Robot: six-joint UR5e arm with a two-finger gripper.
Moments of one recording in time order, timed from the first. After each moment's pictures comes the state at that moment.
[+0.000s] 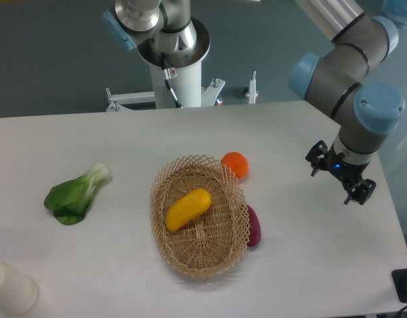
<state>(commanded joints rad) 2.73 -2.08 -1.39 -1.19 1.56 1.61</state>
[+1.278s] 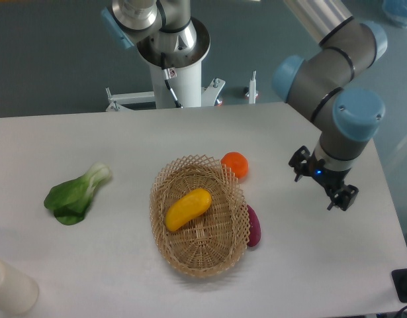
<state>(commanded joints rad) 2.63 -2.02 -1.44 -1.21 1.56 1.49</state>
